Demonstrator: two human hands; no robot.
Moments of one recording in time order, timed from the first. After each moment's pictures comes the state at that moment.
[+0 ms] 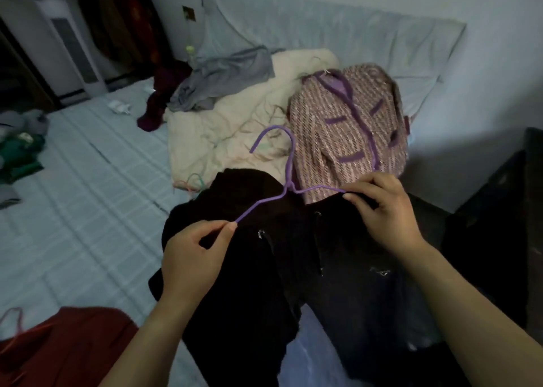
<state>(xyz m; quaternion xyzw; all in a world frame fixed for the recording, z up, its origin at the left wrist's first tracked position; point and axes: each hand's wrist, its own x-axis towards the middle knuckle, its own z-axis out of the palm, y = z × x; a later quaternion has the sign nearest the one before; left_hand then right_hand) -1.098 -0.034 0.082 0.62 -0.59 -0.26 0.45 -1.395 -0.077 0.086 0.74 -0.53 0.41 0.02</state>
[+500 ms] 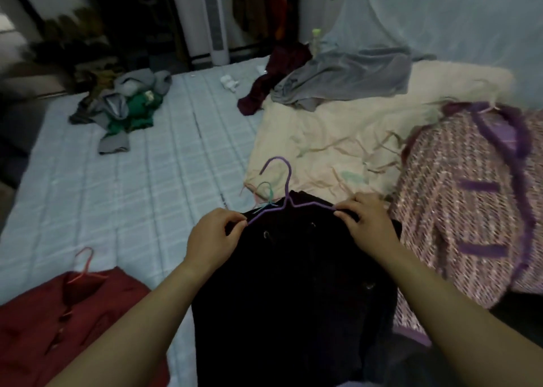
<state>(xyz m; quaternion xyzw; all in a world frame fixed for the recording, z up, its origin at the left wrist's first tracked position) -1.020 -0.226 0.017 0.78 -0.54 -0.14 0.27 -1.292 -0.368 0.002 0.85 -0.44 0.25 -0.14</state>
